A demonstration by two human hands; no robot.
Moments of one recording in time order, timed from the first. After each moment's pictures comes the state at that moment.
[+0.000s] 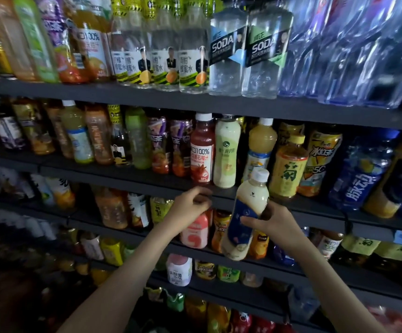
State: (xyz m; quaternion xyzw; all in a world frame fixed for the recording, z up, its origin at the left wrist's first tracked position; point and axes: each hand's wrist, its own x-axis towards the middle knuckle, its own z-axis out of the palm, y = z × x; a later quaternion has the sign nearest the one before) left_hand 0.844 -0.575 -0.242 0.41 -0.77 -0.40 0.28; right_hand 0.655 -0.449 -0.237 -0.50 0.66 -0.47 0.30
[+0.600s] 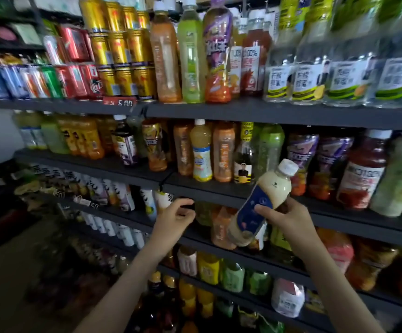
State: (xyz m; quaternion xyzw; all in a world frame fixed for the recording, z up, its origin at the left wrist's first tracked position) left_hand 1.193 -0.721 -0.230 0.49 -0.69 -0.39 0.34; right_hand 0.946 -0.636 -0.219 -0.44 0.58 -0.60 0.33
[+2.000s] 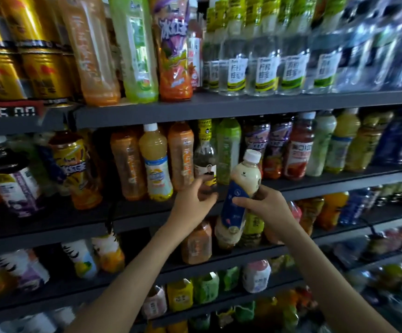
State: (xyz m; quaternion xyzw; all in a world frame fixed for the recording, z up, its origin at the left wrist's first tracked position) left_hand 1.119 -0.815 -0.210 0.19 -0.85 -0.41 0.29; right_hand 0.991 -0.673 -0.224 -0.31 0.72 -0.60 0.16
